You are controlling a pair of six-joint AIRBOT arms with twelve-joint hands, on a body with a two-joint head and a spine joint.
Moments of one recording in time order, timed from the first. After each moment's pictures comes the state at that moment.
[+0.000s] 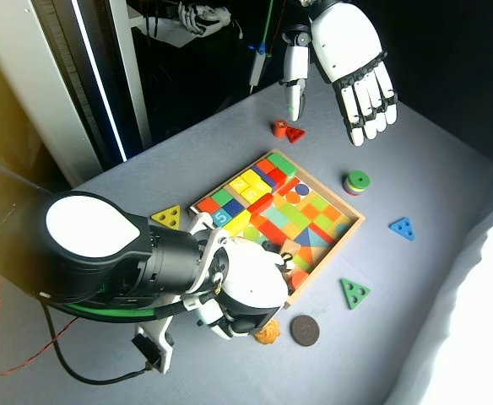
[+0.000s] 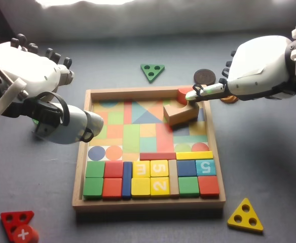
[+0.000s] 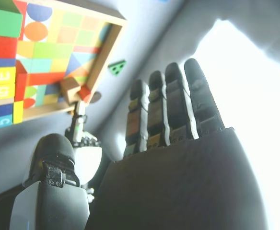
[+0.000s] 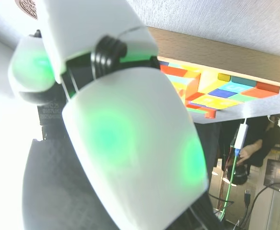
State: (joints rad) left arm -0.13 -0.77 0.50 -1.93 -0.98 2.99; right arm -0.14 -1.22 1.49 -1.80 0.41 0.29
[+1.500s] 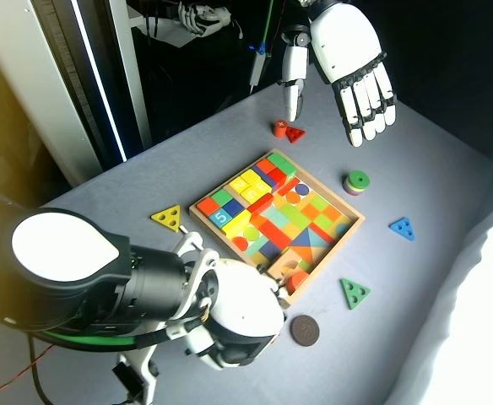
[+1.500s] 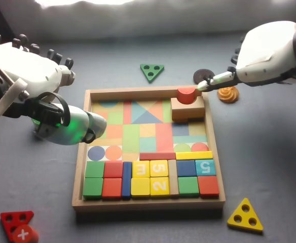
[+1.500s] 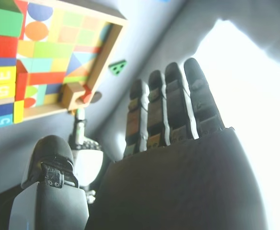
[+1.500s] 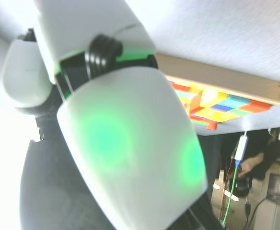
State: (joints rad) left arm -0.13 -0.77 0.50 -1.93 -0.98 2.99; right arm -0.08 -1.22 1.54 -1.87 0.43 0.29
